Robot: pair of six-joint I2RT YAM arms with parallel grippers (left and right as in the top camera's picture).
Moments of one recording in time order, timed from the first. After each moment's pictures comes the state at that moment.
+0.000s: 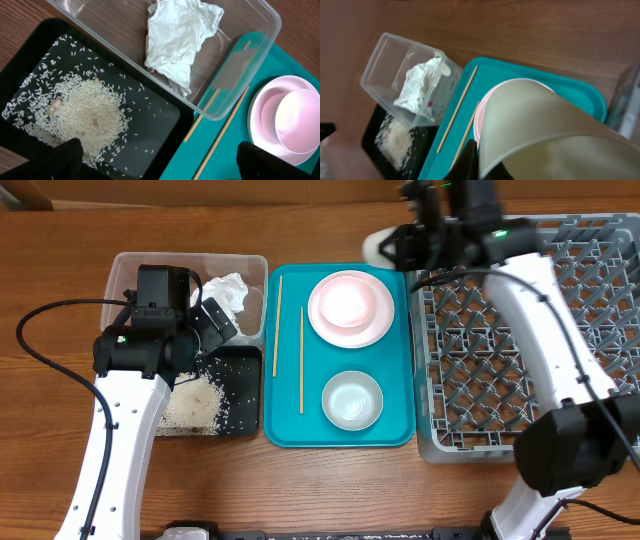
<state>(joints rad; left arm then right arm) -0.06 1.38 1.30 -1.00 -0.10 -0.68 0.17 1.90 1.85 -0.85 -0.58 0.10</state>
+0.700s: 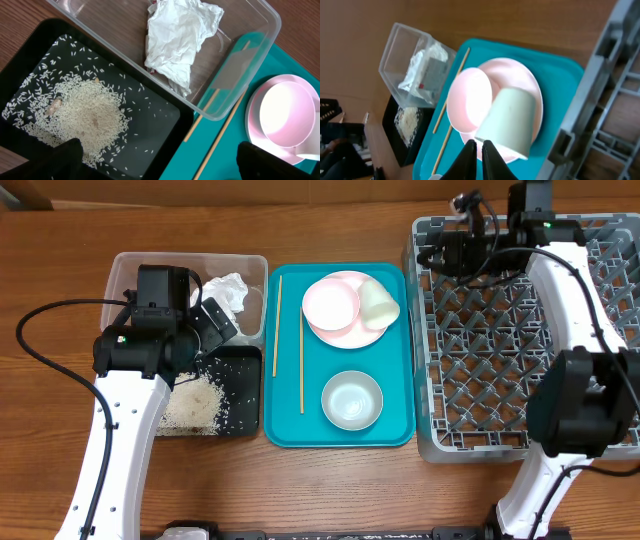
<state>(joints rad) -0.06 1.38 1.30 -1.00 -0.10 -0.68 -0.05 2.09 1.84 -0.91 -0.90 -0.14</state>
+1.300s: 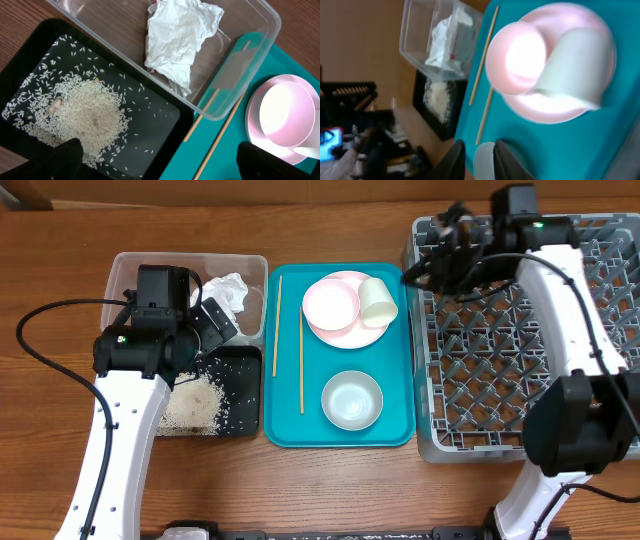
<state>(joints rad) -0.06 1.38 1.30 -1.00 -0.10 -0.68 0.06 1.98 1.84 -1.14 -0.87 0.00</state>
